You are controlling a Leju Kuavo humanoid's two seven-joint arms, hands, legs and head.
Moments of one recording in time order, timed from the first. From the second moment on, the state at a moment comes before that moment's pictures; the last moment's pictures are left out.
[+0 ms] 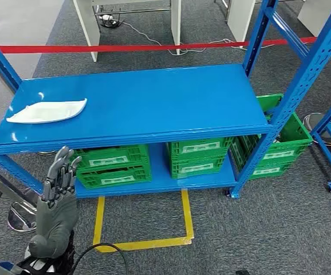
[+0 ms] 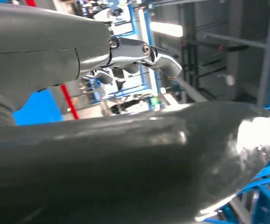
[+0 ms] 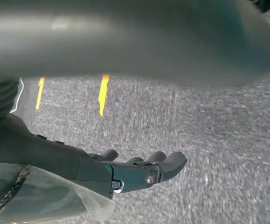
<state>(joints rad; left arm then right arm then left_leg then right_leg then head) 0.07 0.05 -0.50 -1.91 -0.05 0.24 -0.63 -0.06 0.09 -1.12 -0.22 1.27 0.08 -0.12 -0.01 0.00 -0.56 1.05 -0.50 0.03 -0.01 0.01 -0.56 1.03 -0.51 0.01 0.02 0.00</state>
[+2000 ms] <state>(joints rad) 0.07 0.08 -0.53 -1.96 -0.10 0.31 -0.62 -0.06 0.09 -1.12 -0.21 1.28 0.09 -0.11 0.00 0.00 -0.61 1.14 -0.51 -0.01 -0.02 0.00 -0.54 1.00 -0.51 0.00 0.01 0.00</state>
